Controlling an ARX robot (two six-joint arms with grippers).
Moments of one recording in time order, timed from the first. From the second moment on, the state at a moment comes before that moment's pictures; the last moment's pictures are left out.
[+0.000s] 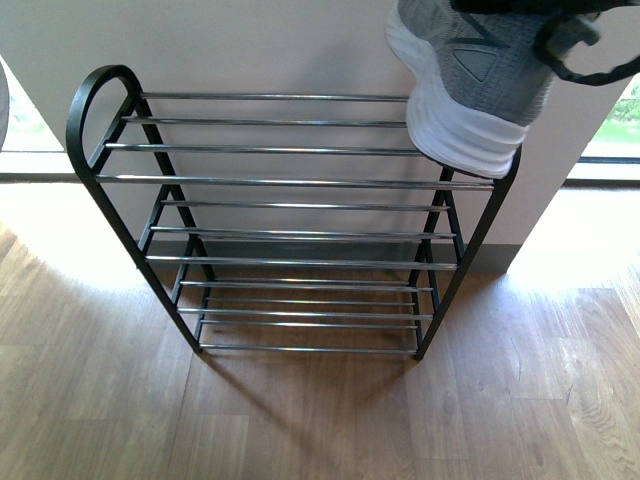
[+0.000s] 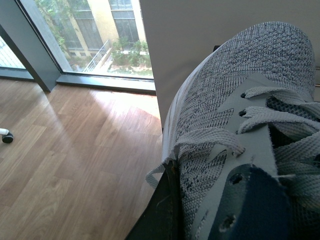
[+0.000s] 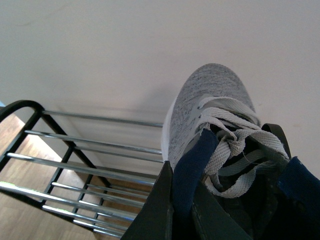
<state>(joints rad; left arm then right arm) -0.12 0.63 0.16 0.20 -0.33 -0.01 0.43 1.79 0.97 0.57 0.17 0.17</state>
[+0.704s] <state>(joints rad) -0.12 0.63 0.16 0.20 -0.33 -0.01 0.37 2.18 1.25 0.61 0.31 0.09</state>
